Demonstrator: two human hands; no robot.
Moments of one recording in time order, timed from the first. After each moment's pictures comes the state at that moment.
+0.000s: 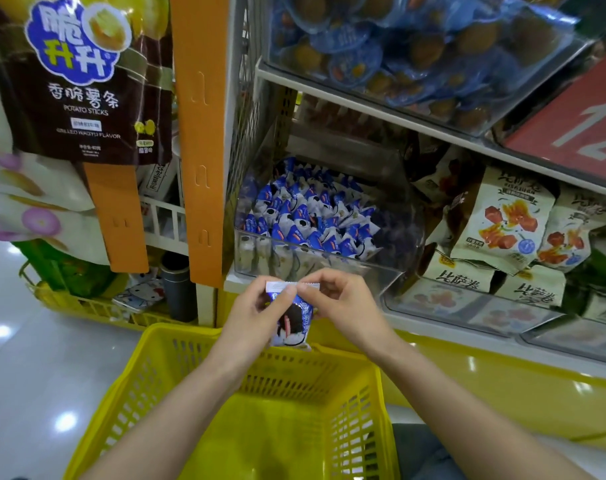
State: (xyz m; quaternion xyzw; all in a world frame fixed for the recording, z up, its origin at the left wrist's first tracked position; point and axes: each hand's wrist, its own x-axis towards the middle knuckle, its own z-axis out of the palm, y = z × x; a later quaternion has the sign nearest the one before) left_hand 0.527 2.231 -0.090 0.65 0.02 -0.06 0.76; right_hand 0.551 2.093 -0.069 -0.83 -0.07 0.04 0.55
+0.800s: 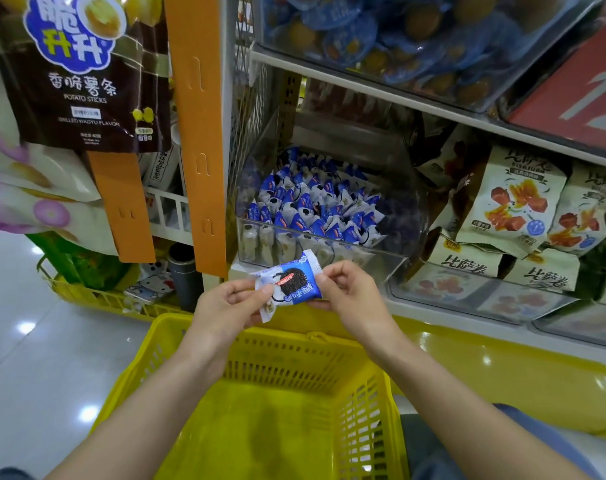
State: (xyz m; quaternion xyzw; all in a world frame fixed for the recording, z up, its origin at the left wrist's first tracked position) left_hand 0.524 2.251 -0.102 0.61 0.16 -0.06 0.78; right_hand 0.539 2.093 -0.077 -0.76 0.02 0.04 0.65
